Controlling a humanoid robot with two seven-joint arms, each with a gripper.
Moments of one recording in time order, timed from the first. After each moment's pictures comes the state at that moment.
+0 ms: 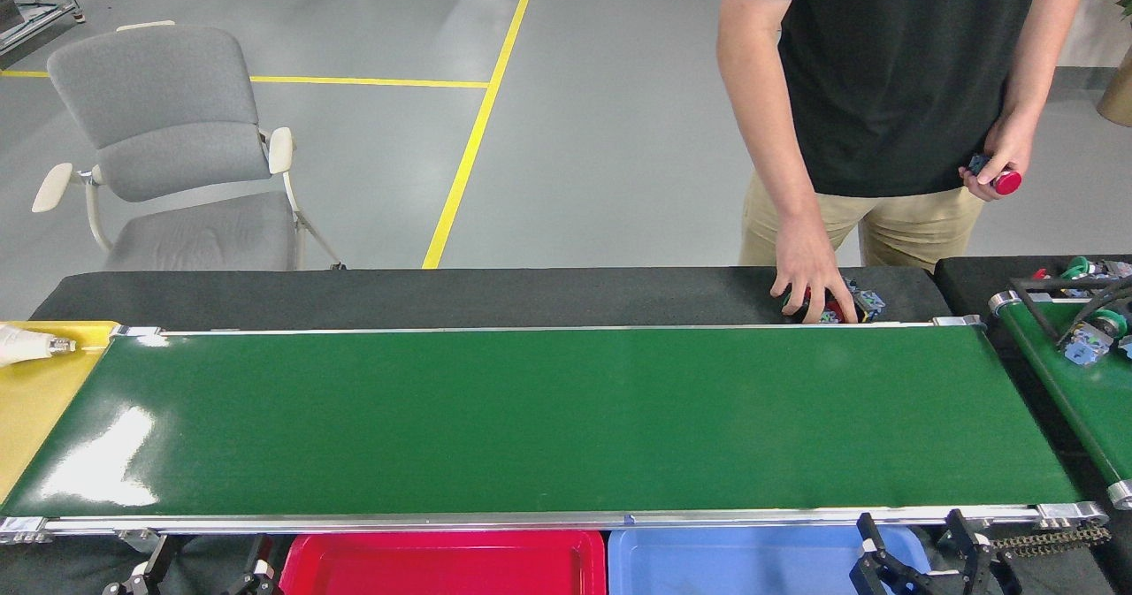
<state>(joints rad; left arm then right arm) 0.35 0.01 0.36 -1.75 -1.47 -0.35 0.08 0.33 -0.05 -0.22 -1.76 1.28 -0.25 -0.01</state>
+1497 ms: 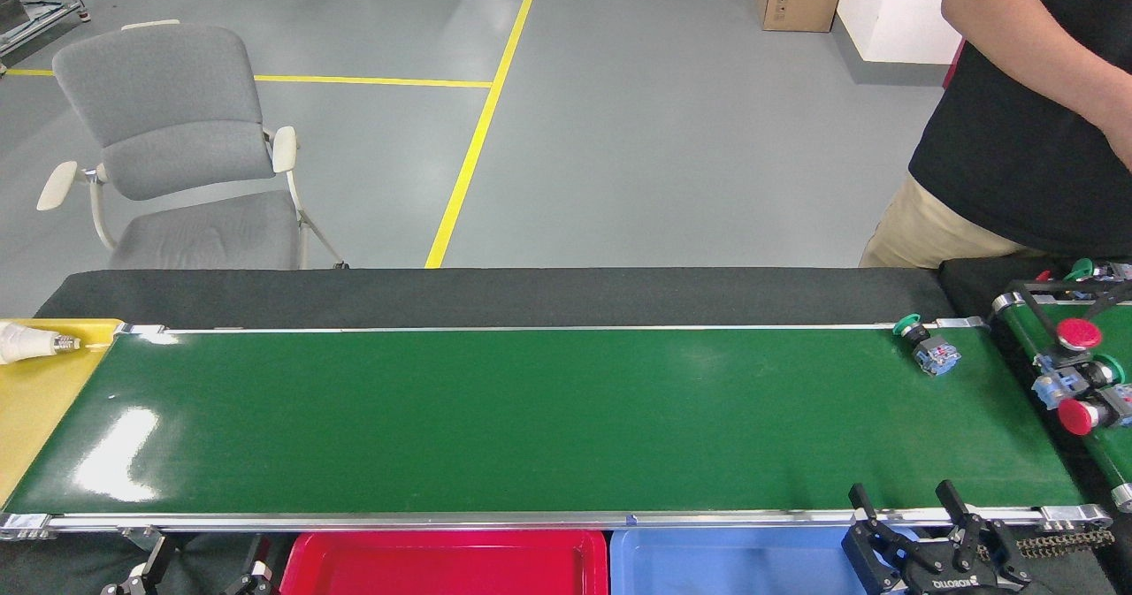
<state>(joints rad) 0.35 0.02 0.37 -1.74 -1.47 -0.36 0.08 0.26 -0.04 -0.22 -1.75 1.28 -0.24 0.08</state>
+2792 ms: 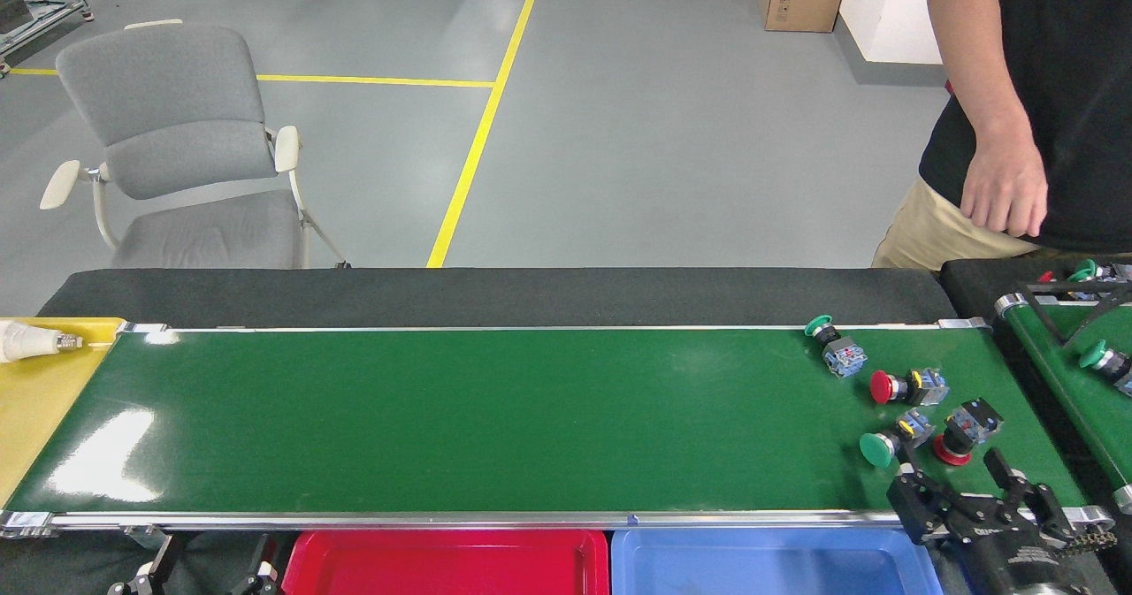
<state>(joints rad) 0.35 0.02 0.36 -1.74 -1.47 -0.36 0.08 0.07 -0.07 -0.23 -1.61 1.27 -0.25 0.24</state>
